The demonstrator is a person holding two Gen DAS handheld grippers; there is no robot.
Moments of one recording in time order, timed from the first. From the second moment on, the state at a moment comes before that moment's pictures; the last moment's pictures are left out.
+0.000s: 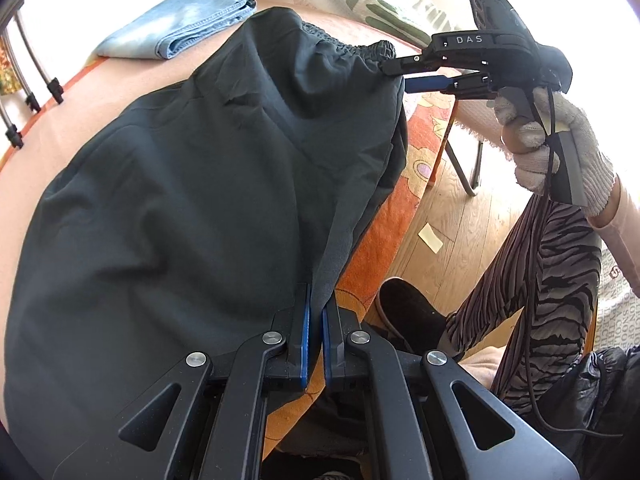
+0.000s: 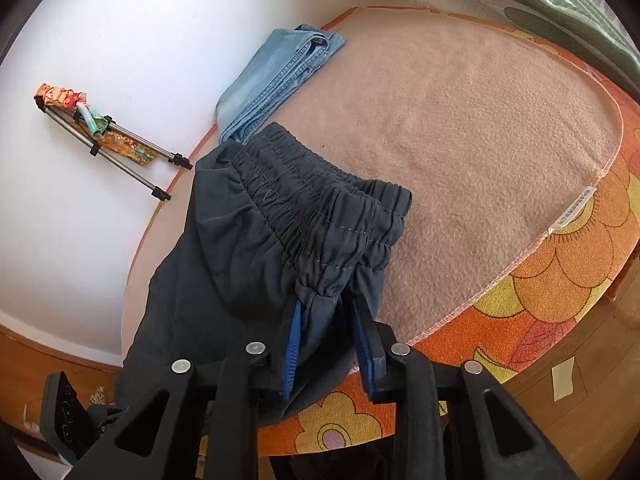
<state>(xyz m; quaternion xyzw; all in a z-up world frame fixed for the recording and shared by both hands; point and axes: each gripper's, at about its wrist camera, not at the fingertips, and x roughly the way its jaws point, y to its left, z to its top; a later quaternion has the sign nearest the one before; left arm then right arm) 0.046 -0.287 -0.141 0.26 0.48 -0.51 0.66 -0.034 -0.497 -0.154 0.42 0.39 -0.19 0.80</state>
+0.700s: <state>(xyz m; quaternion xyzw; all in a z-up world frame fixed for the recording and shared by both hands) 0.159 -0.179 -0.131 0.12 0.53 -0.37 0.76 -0.024 -0.520 -0.162 0.45 0.32 -0.20 0.81</state>
